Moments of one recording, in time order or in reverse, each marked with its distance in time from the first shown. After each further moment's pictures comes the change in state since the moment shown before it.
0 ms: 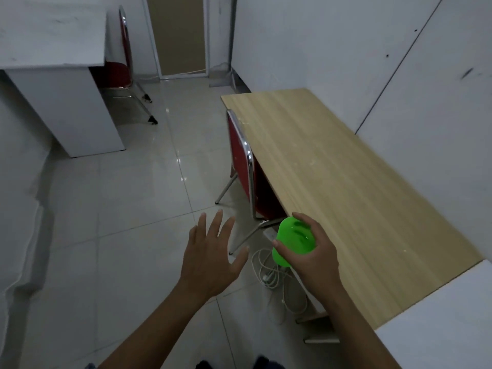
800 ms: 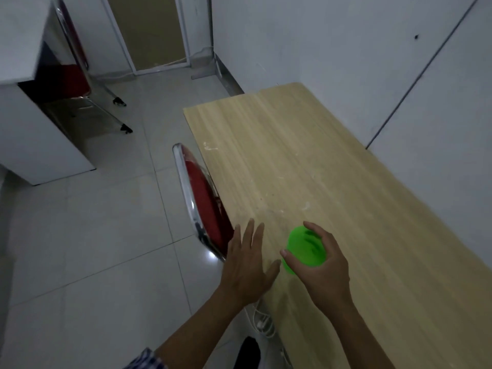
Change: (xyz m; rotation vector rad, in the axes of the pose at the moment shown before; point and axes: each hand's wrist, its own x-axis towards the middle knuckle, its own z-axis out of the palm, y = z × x) left_hand 0.319 0.085 0.163 -0.137 -0.192 0.062; right_hand 0.284 0.147 -0.033 -0.039 0.089 0.060
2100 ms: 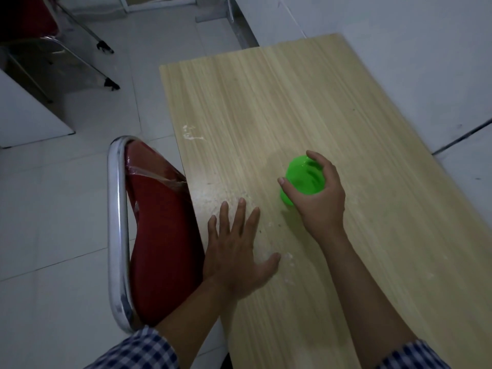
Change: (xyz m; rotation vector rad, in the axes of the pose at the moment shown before) left_hand 0.195 -0.073 0.086 0.234 0.024 -0.145; right_hand 0.280 0.129 0.109 -0.029 0.010 -0.039
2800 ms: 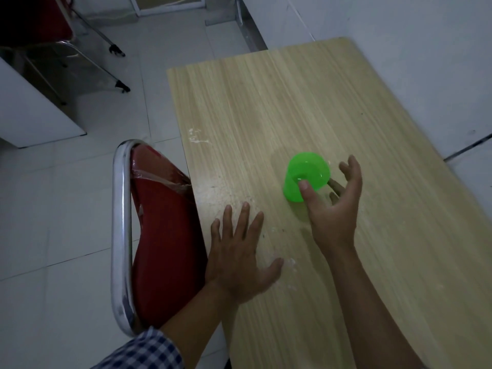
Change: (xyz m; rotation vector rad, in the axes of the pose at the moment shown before) left_hand 0.003 -0.001 -0.001 0.002 -0.013 0.001; right_hand -0.010 0.005 -0.009 0.117 0.065 0.163
